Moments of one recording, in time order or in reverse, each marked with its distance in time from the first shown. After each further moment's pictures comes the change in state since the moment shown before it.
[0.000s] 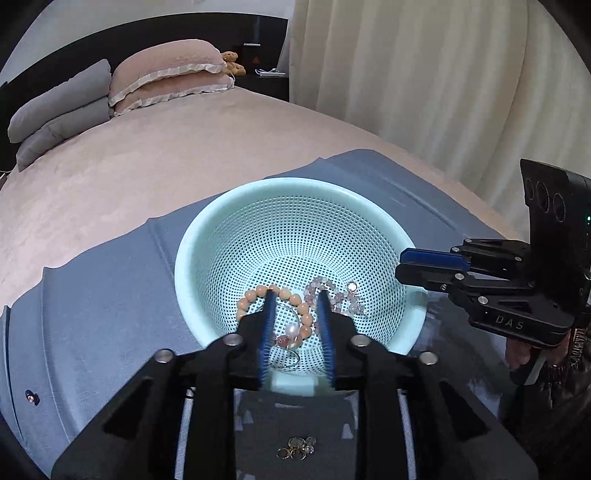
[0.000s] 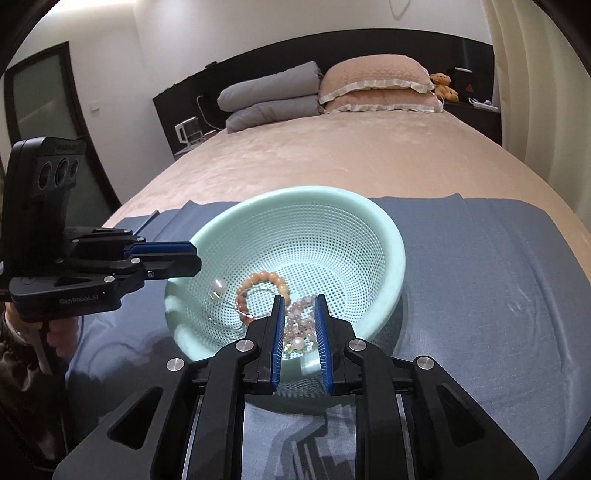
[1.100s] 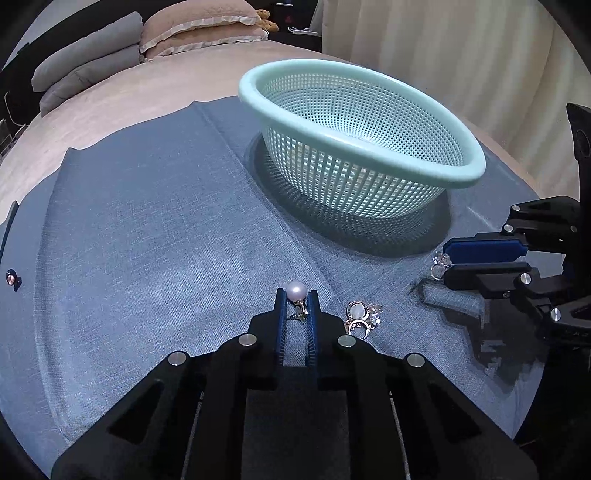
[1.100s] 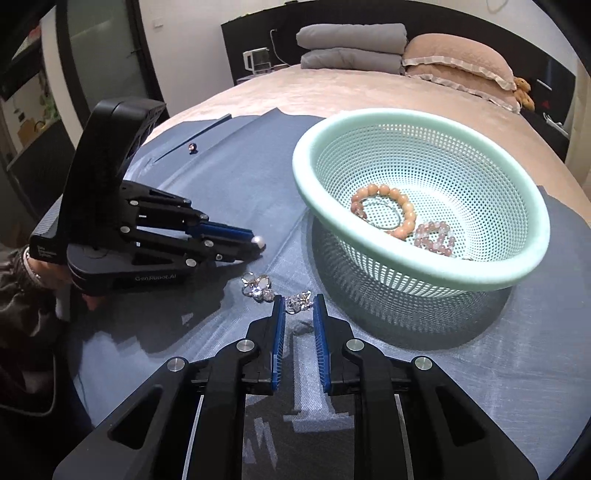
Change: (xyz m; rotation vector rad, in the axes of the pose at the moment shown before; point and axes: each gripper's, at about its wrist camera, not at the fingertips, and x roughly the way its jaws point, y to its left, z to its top) left arm 0.007 0.038 -0.108 -0.078 0.147 0.076; right arm 0.010 0.088 -0.056 -0.265 0.200 0.123
